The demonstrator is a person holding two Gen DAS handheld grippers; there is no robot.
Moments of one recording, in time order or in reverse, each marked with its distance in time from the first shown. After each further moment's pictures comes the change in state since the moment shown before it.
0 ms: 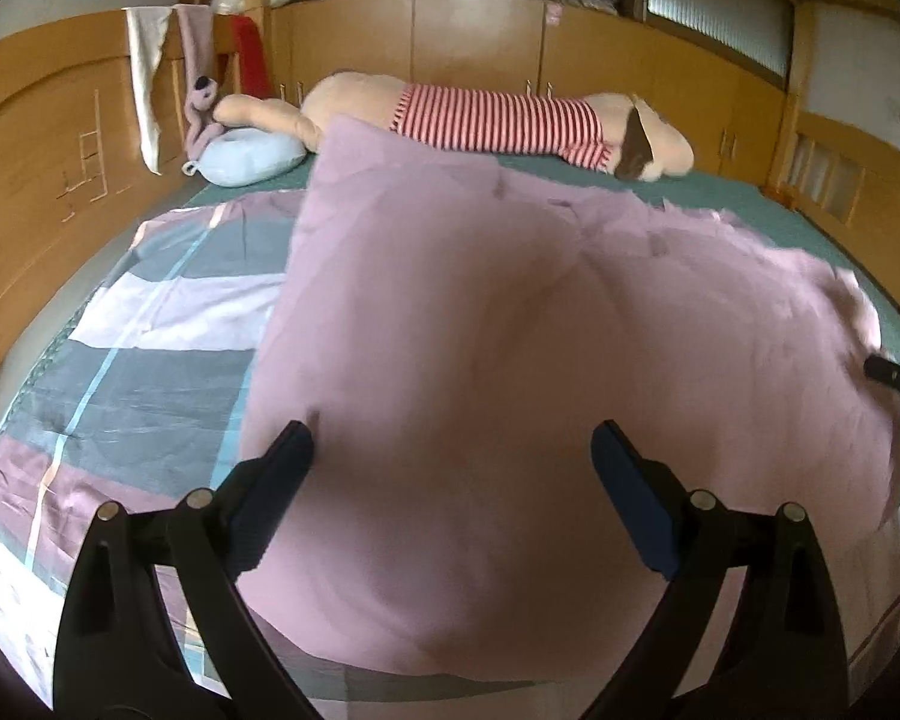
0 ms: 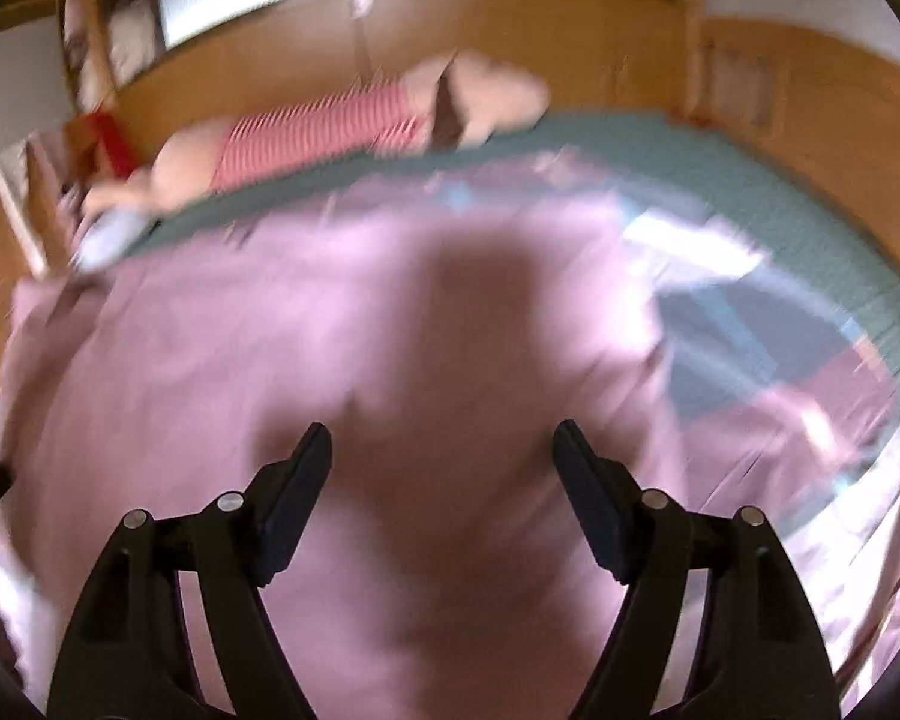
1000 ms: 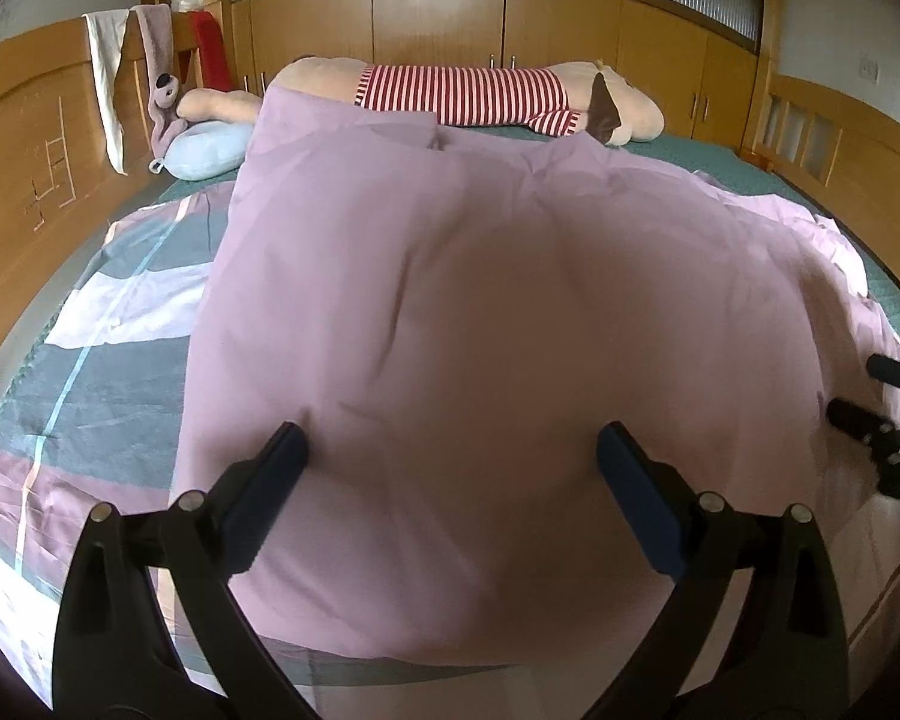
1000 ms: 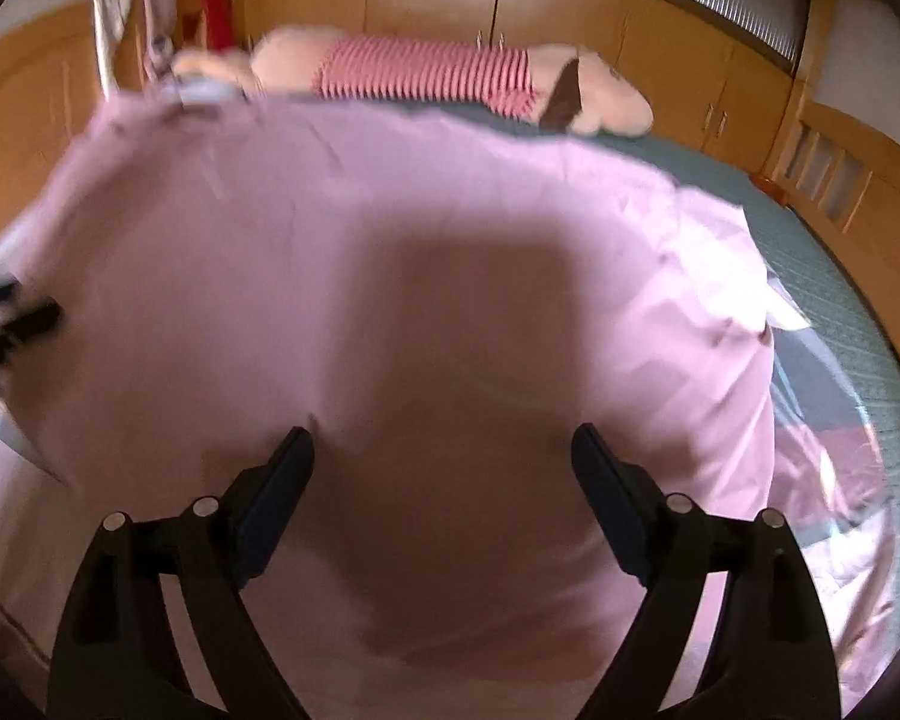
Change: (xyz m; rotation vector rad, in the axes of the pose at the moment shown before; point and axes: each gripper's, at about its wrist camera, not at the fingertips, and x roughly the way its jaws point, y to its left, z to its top) left arm 0.010 -0.020 -0.011 0.057 0.039 -0.044; right arm -0.025 0.064 -0.037 -0.304 -0.041 0.016
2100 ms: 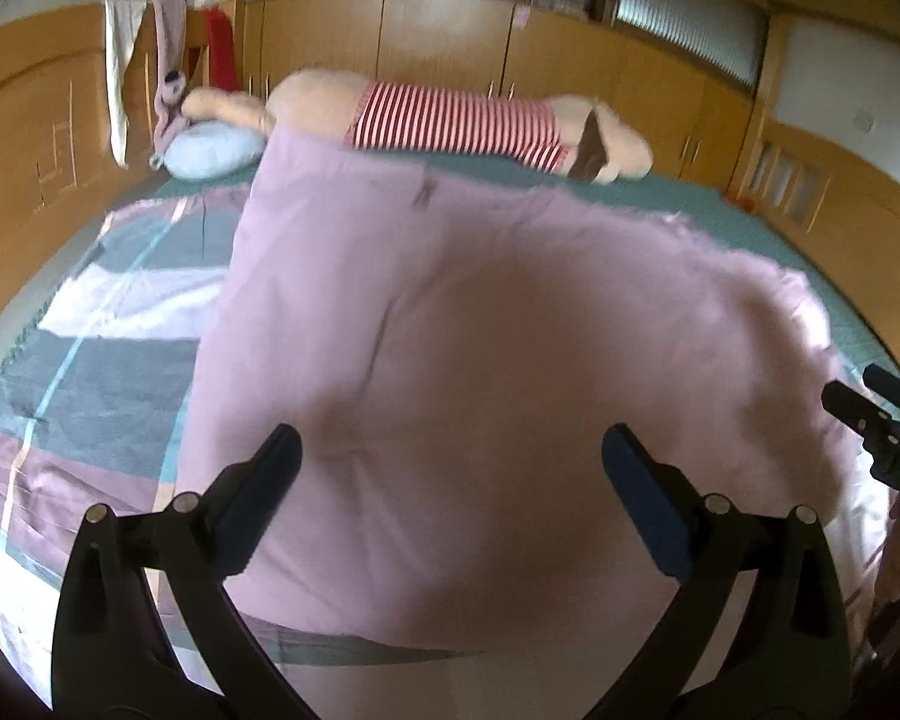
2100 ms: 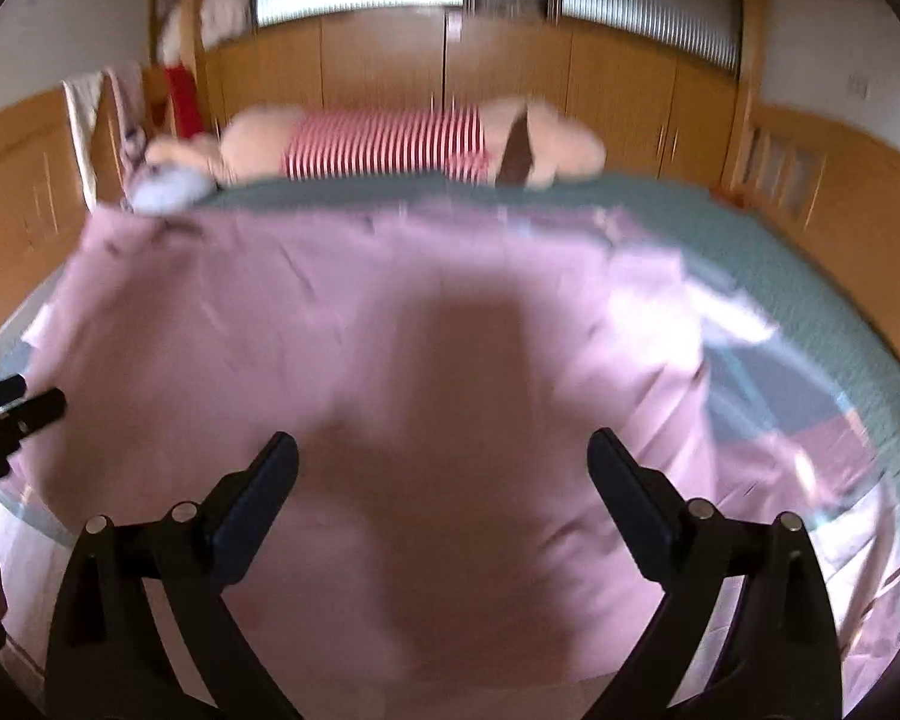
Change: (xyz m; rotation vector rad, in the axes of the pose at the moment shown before) left arm -0.044 -0.010 0.012 -0.076 -0.071 -0.064; right arm -0.060 -0.007 0.028 0.102 -0.172 -0.063
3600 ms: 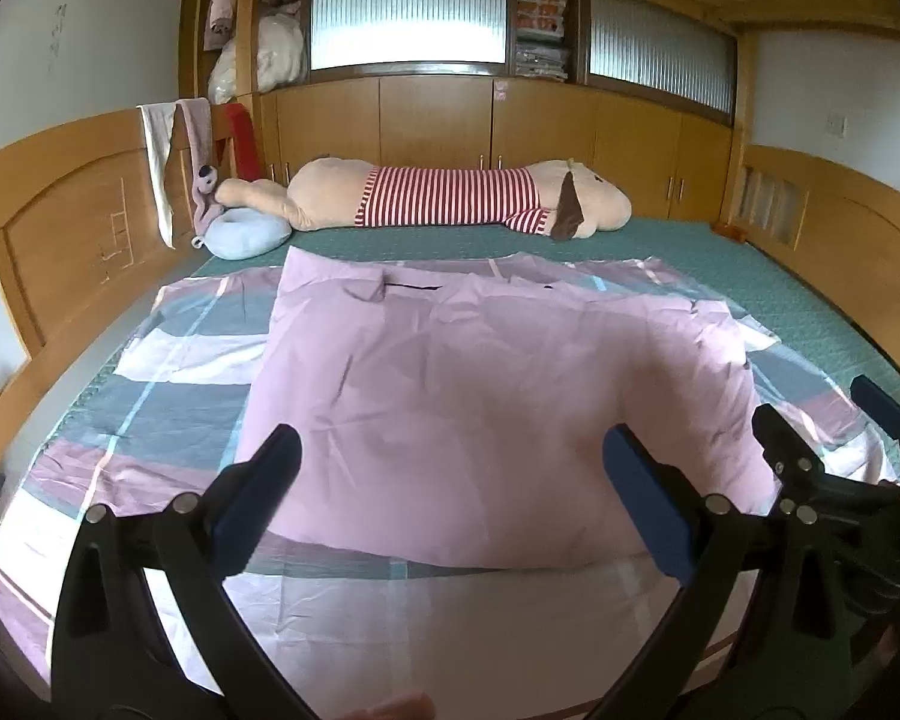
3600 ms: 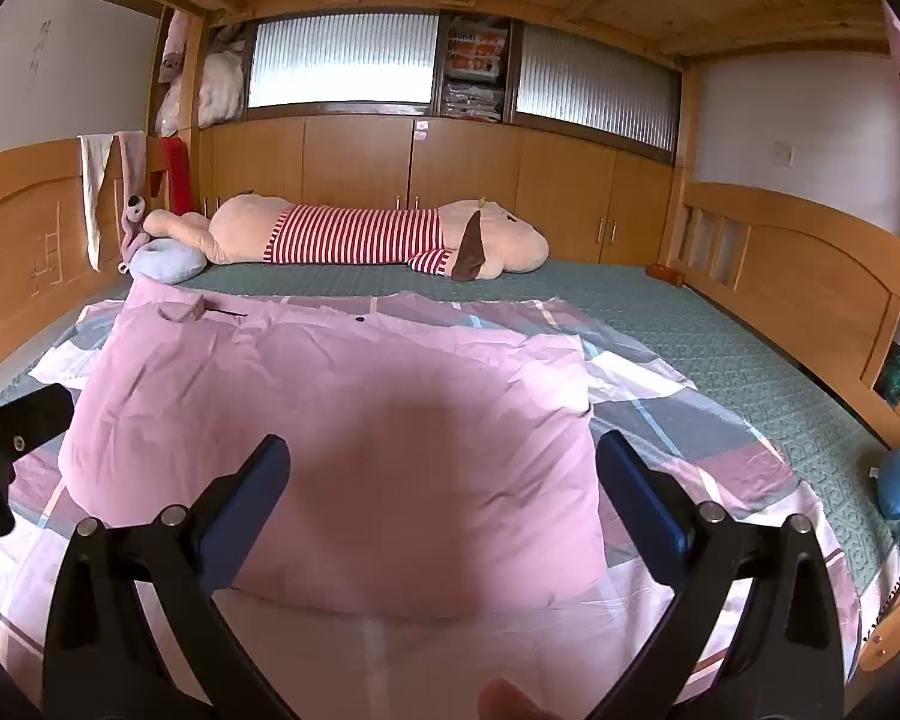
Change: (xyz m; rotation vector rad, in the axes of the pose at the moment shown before) left arm -0.130 -0.087 -0.011 0.061 -0.120 0.102; right arm -0.103 0.010 -0.026 0.000 -0.163 -0.115
